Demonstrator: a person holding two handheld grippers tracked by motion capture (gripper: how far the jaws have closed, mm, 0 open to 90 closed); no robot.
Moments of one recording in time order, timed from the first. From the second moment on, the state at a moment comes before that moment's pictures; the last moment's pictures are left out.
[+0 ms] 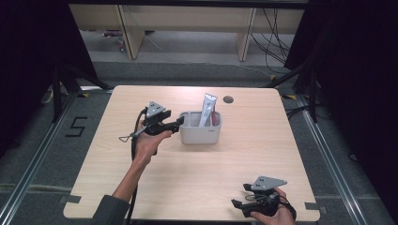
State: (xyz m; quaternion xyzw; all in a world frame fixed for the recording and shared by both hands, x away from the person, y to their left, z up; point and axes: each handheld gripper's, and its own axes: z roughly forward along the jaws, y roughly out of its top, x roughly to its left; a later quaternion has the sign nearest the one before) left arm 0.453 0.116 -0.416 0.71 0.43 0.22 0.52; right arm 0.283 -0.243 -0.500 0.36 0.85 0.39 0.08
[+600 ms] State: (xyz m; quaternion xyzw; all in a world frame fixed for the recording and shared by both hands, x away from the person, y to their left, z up) left arm 0.442 0.138 -0.420 0.70 0.45 0.21 0.51; right arm 0.283 -0.244 -0.500 0.36 0.85 0.39 0.08
